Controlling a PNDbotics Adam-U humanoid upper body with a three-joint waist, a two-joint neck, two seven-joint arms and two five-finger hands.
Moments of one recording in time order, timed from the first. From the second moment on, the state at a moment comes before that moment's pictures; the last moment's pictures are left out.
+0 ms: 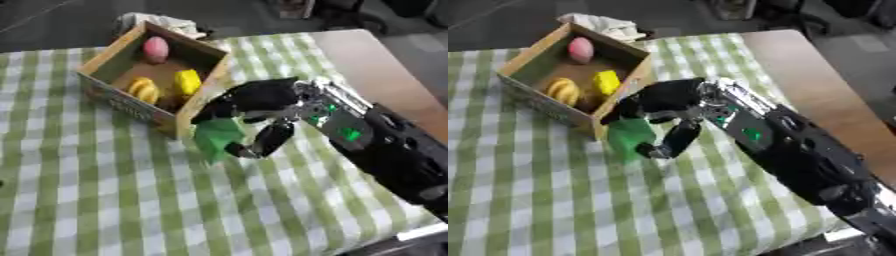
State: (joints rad) left arm -0.13 0.22 -0.17 -1.98 -0.10 0.10 -0.07; right arm -0.52 -0.76 0.28 -1.76 0.51 -0.40 0.48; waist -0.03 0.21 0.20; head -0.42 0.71
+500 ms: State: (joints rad) left arm -0.14 0.22 -0.18 -1.98 -0.10 0.09 -0.09; right arm -0.73 -0.68 0.21 -1.55 0.45 -0.26 0.41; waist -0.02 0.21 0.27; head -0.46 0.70
